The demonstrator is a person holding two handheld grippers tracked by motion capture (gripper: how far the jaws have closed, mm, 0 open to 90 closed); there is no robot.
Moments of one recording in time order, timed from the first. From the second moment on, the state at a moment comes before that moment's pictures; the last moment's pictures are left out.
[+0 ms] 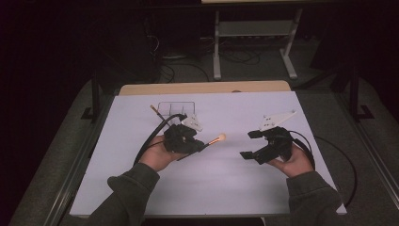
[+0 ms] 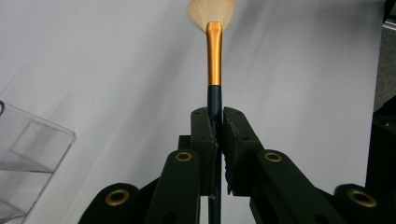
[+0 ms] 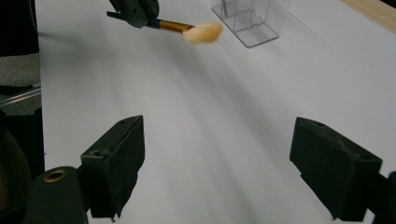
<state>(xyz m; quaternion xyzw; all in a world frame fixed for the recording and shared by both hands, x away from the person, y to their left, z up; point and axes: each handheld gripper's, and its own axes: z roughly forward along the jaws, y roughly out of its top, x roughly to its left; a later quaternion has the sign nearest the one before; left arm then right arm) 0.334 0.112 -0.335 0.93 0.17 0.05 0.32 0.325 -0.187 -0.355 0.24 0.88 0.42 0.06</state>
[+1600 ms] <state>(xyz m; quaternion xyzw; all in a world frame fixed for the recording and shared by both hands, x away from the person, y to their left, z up) 0.312 0.139 -0.323 0.92 0.15 0.06 0.37 0.356 -0.120 -0.327 0.15 0.90 0.41 -0.01</state>
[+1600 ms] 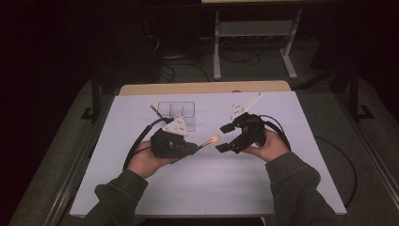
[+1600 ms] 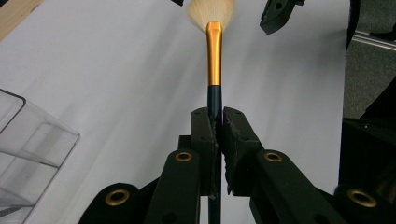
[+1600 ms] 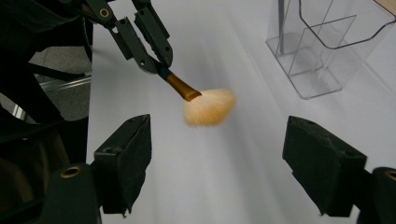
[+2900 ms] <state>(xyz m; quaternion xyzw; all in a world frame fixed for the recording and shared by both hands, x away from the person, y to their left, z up) 0.308 0.140 -0.326 0.91 0.13 0.06 0.38 0.361 -0.097 -0.326 0.09 0.91 0.41 -0.07</state>
